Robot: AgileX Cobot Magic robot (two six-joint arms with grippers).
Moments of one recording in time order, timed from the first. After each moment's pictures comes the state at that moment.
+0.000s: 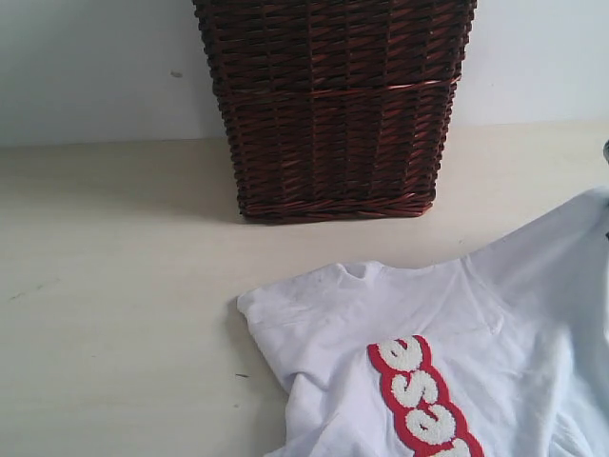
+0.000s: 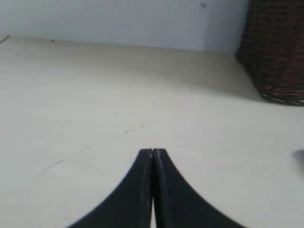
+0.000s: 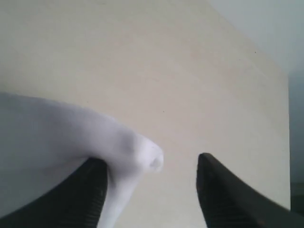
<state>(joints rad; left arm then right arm) 0.04 0.01 0.00 -0.11 0.37 0.03 -0.26 1.69 -0.78 -0.57 -0.13 -0.24</state>
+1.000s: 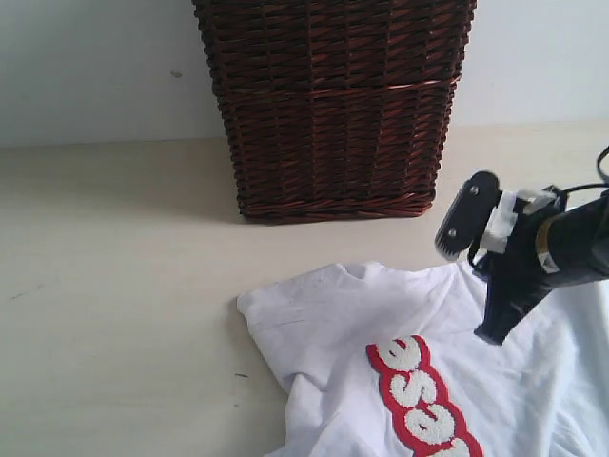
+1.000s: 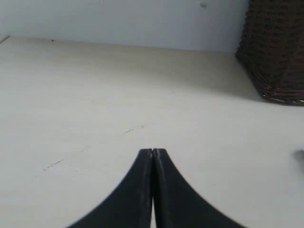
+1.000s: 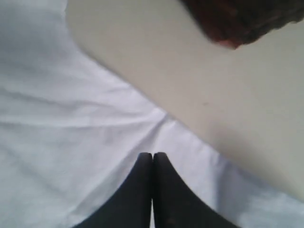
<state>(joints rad) 0.04 0.01 0.00 -0.11 0.37 0.03 0.25 1.68 -0.68 -0.80 0.04 0.04</state>
